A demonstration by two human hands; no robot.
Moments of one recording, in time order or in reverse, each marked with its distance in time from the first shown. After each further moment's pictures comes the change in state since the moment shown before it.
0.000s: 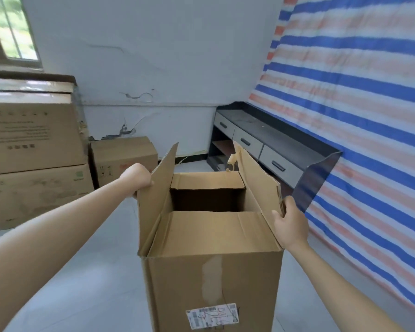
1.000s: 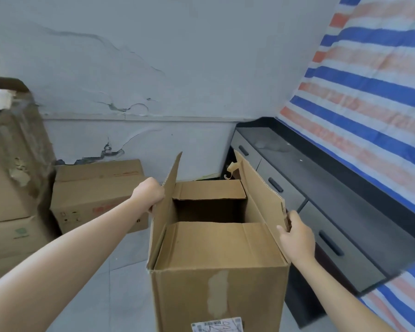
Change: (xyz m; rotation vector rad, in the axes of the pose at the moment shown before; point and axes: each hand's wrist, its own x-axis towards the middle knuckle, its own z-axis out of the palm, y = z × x) left_hand 0.566 0.176 0.024 0.069 -0.005 -0.143; right_hand 0.545 -0.062 0.235 -0.088 -0.166 0.026
